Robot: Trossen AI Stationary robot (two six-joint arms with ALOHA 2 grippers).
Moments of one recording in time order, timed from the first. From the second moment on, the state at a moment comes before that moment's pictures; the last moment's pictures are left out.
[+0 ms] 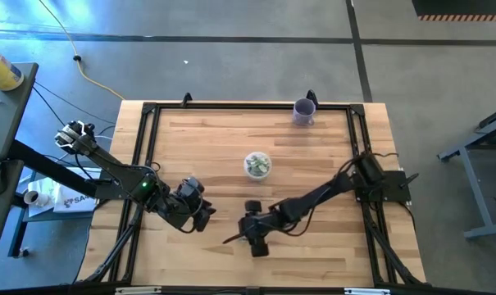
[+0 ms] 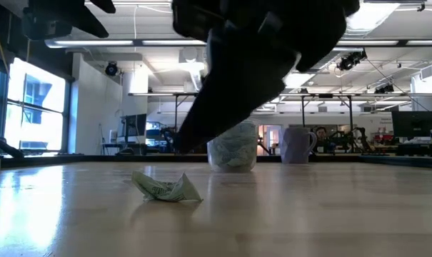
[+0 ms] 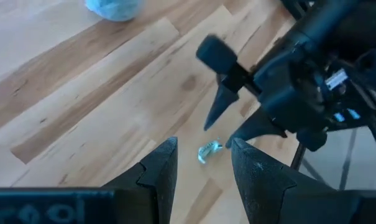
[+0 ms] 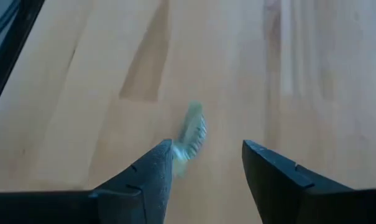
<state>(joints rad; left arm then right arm) -0.59 1.26 0.97 -0.57 -0.49 -1.26 0.39 2.06 1.35 -0.15 0.08 0.25</state>
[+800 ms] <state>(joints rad) -0.59 1.26 0.97 -0.57 -0.49 -1.24 0.36 2.18 1.36 -0.04 0.16 0.22</state>
